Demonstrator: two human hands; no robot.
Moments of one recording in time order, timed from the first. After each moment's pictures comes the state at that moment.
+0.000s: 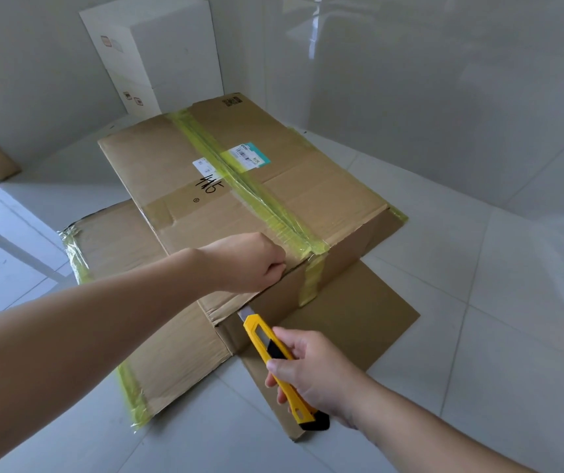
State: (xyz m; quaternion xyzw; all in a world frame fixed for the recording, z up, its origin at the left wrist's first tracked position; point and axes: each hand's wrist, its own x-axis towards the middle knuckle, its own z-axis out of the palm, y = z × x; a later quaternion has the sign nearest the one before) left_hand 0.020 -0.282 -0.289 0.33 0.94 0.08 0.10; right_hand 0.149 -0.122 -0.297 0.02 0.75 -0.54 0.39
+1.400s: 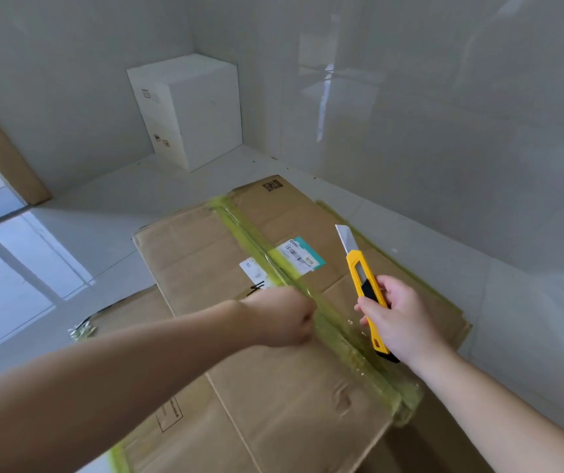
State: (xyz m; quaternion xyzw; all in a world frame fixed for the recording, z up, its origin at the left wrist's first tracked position) left_hand 0.047 -0.239 -0.275 0.26 0.95 0.08 0.17; right_hand 0.074 -0.045 -0.264 0.04 0.87 -0.49 0.02
